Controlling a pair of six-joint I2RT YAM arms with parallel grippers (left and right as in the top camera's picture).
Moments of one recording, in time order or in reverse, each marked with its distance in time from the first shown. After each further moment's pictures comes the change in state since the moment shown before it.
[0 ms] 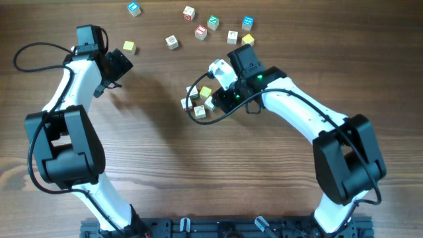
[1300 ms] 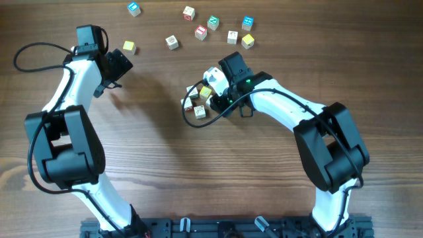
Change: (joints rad) left arm 0.000 0.000 0.000 0.000 0.000 0.000; right arm 0.028 0.114 0.000 0.063 0.044 -0.003
